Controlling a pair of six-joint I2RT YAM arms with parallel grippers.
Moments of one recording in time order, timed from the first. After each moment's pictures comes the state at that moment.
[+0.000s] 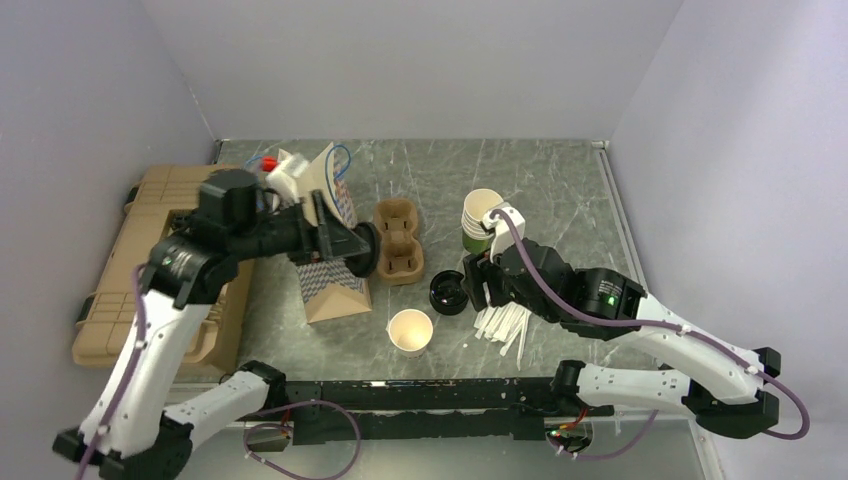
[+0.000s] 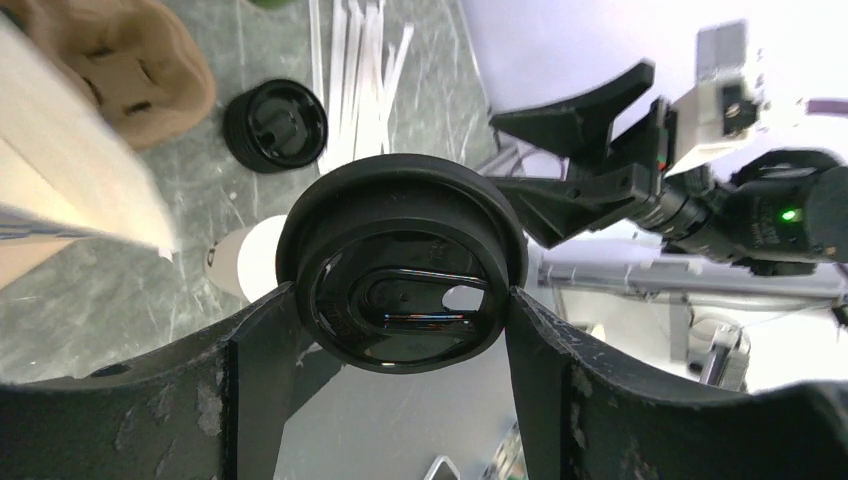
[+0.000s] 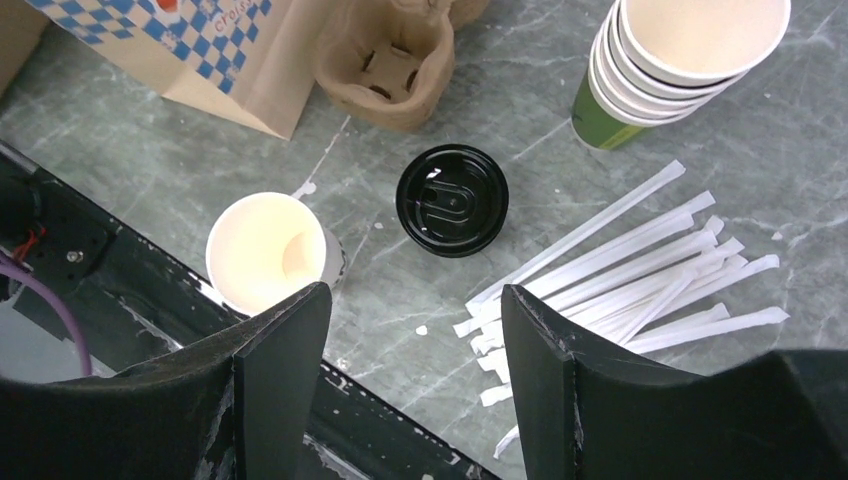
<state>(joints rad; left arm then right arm) -0.34 0.95 1.42 -0.96 0.62 -0.67 1.12 0.92 1.18 -0.88 0.42 0.39</state>
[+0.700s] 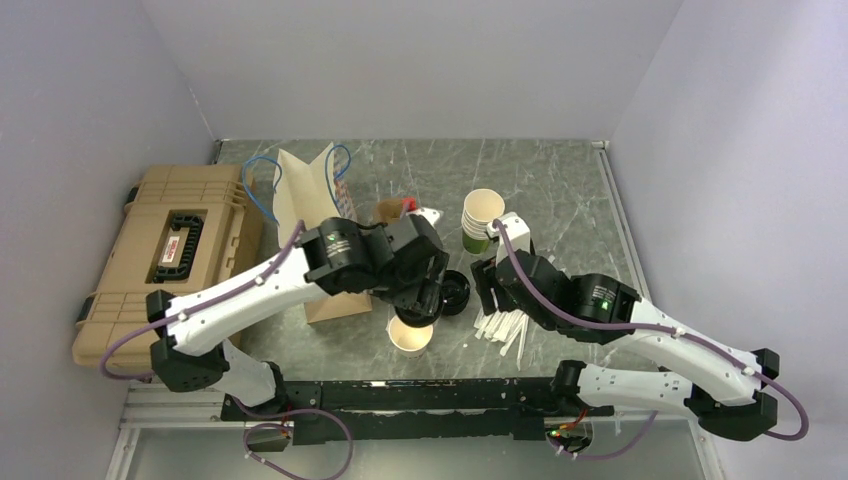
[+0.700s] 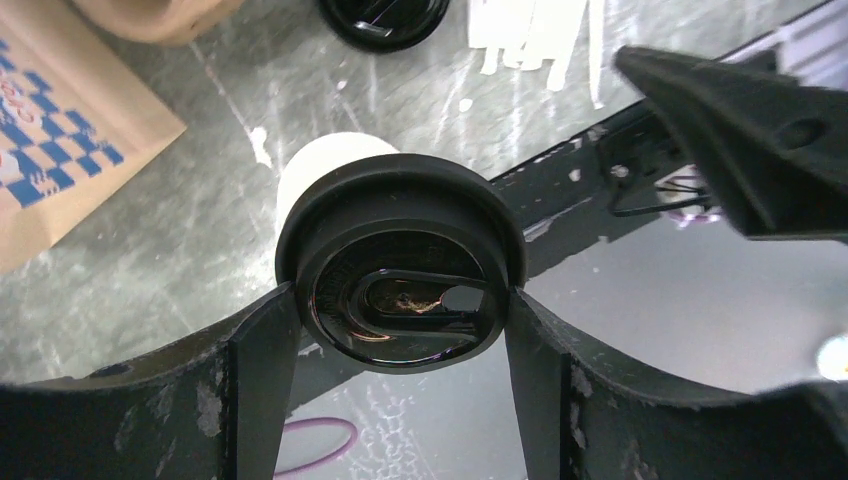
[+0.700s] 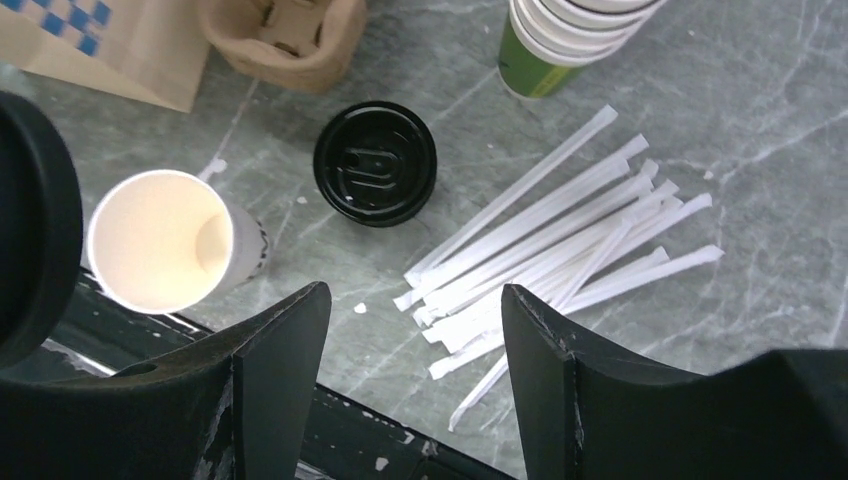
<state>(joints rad) -1.18 1.45 1.73 -1.24 -0.17 -0.76 1.12 0.89 1.10 -0.94 0.53 0.42</state>
